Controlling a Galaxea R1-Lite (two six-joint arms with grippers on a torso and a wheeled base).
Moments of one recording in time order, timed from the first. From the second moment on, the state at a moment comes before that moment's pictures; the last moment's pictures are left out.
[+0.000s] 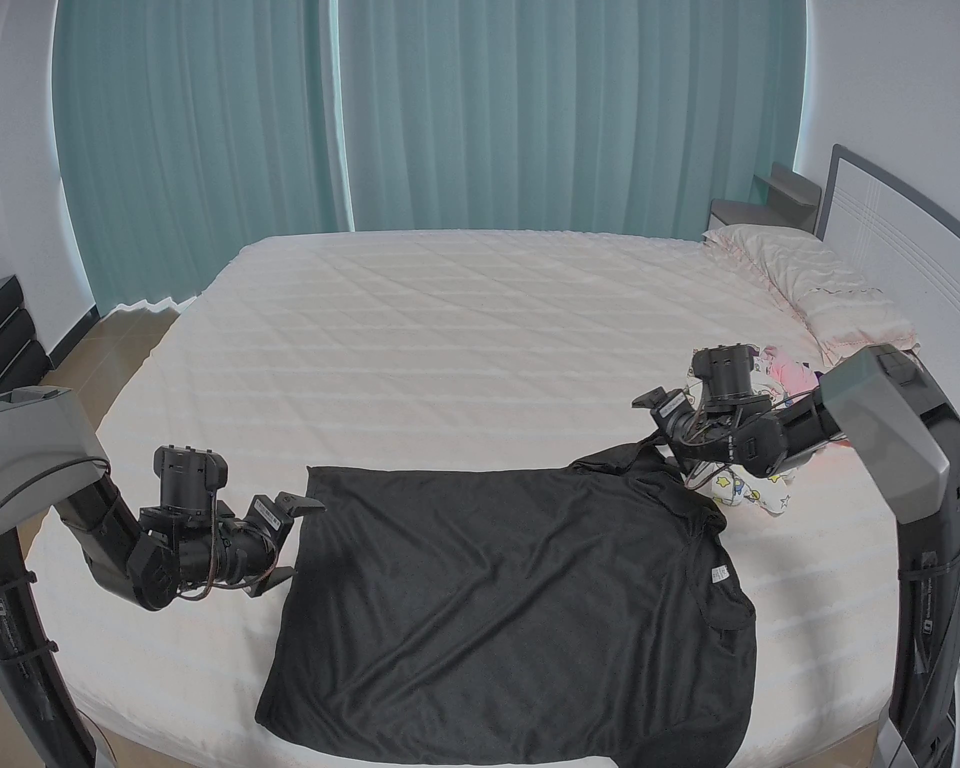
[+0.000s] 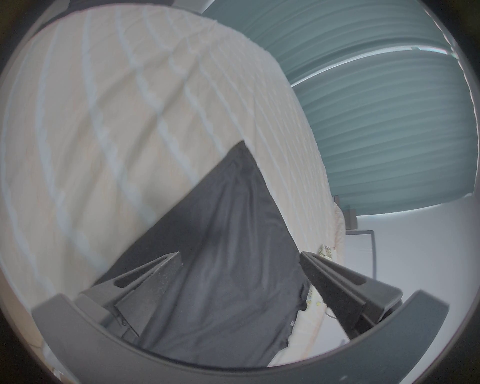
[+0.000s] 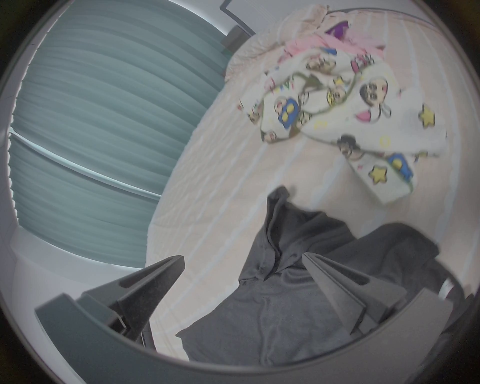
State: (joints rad) left arm -0.10 2.07 -0.60 -0.80 -0.28 -1.09; right arm 0.23 2.40 -1.47 -0.38 -0.01 1.09
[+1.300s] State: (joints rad) left arm -0.12 2.05 -0.52 -0.84 -0.33 -1.14; right arm 0.28 2.63 -1.86 -0.27 -0.11 1.02
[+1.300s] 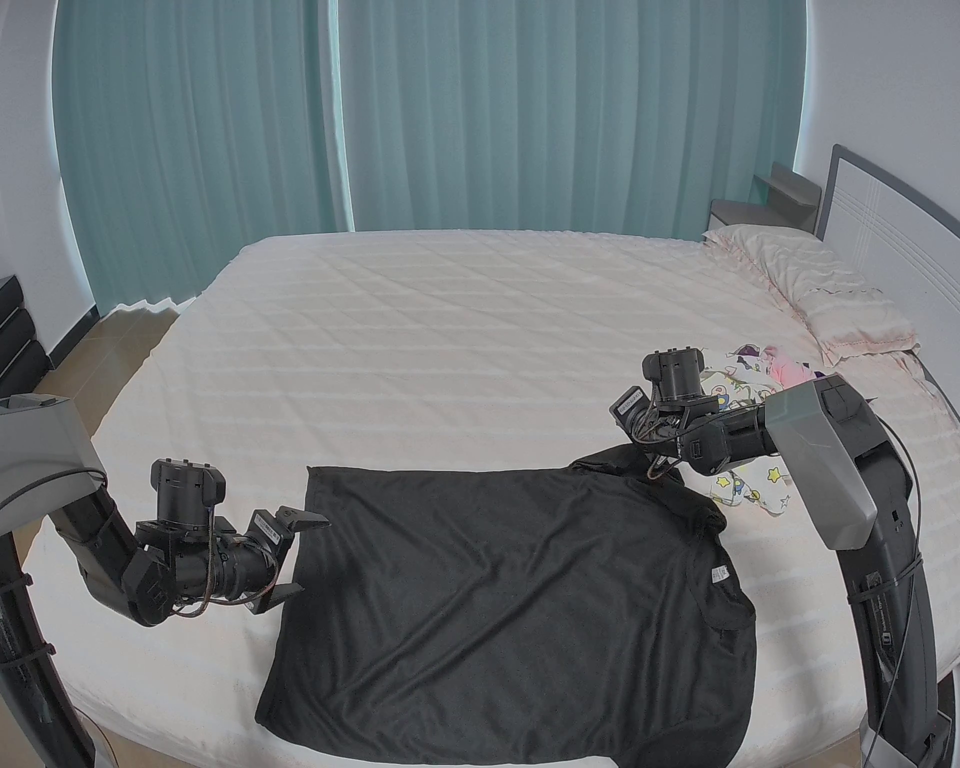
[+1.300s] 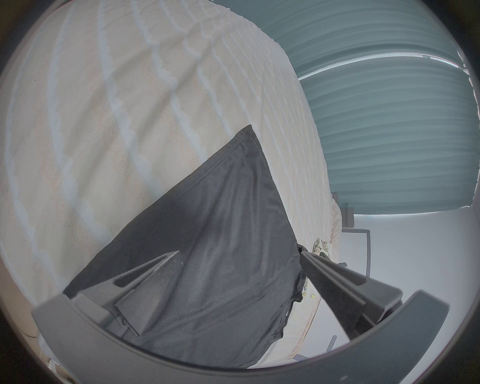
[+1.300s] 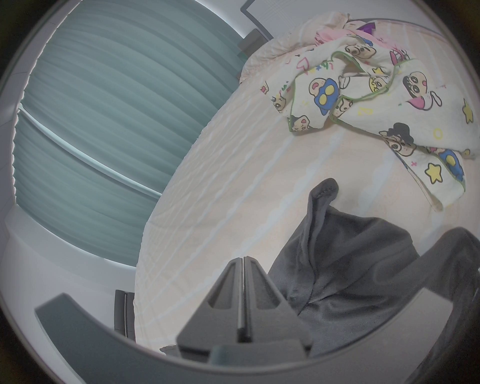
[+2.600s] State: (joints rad) left arm -0.12 2.05 -0.52 -0.84 -0.32 -1.14; right arm 0.24 2.71 -1.98 -0.23 -0.11 0.95
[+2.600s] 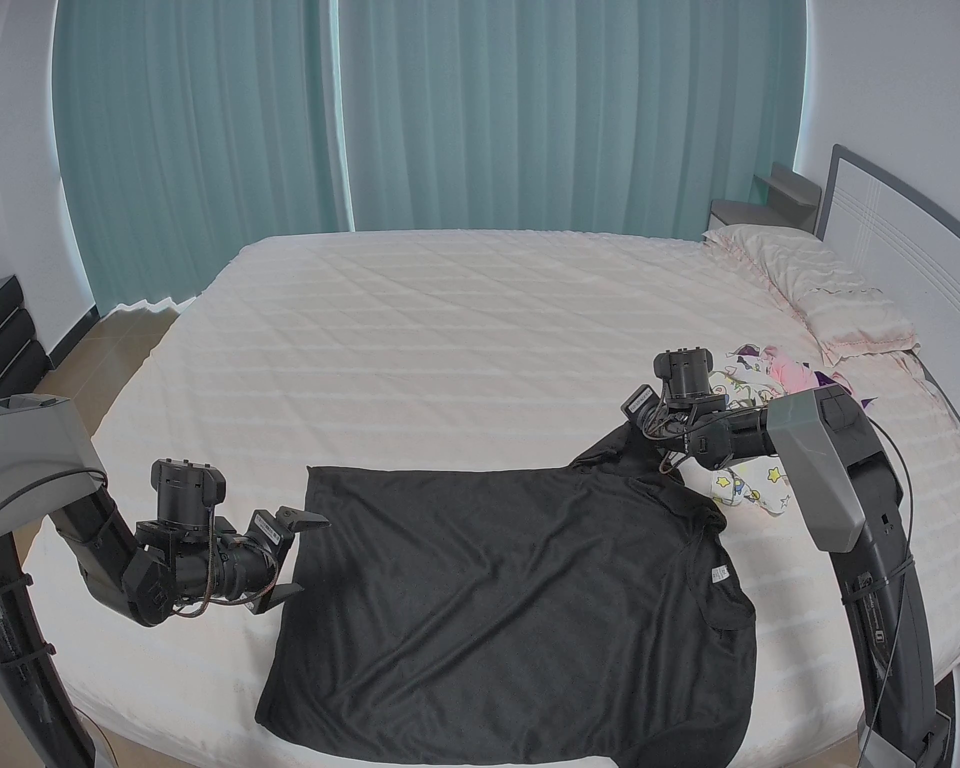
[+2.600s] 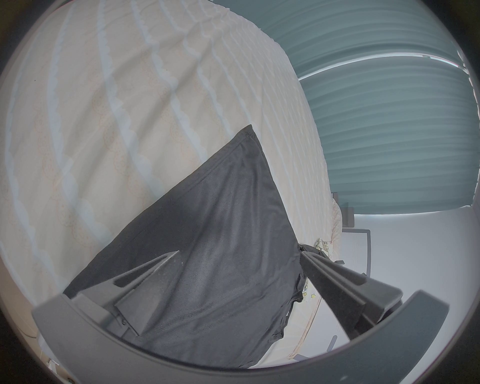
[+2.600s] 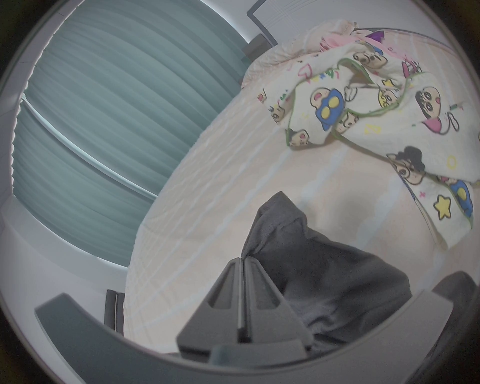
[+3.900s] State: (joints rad) left arm -0.12 2.05 -0.52 -0.84 -0.32 -1.14; right arm 0.22 2.69 -1.97 -0.29 -0.10 0.92
